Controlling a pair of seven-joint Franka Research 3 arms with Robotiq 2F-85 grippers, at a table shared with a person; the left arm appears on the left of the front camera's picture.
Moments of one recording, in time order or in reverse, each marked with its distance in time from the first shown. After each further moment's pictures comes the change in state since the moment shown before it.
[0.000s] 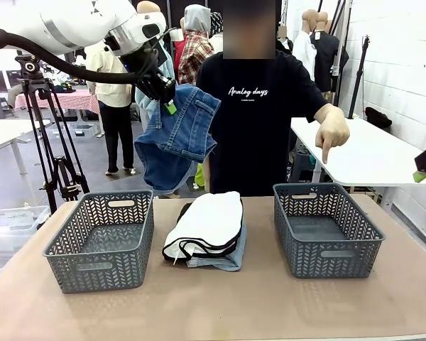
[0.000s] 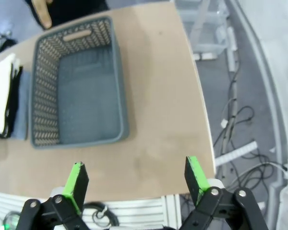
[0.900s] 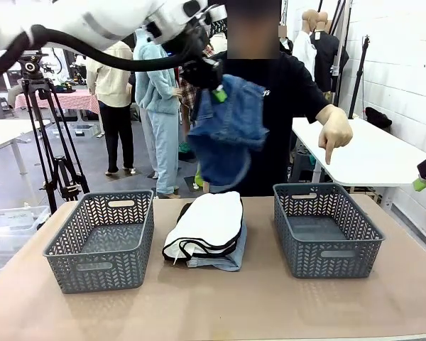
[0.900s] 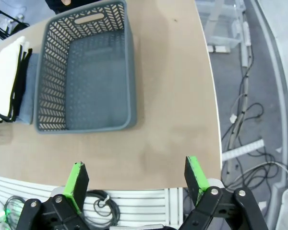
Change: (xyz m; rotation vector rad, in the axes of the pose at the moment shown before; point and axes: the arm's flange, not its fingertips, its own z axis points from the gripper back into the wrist) left arm 0.060 -0.109 -0.004 -0.208 -0.103 -0.020; right arm -0.003 -0.004 -0.003 0.050 0.047 0.025
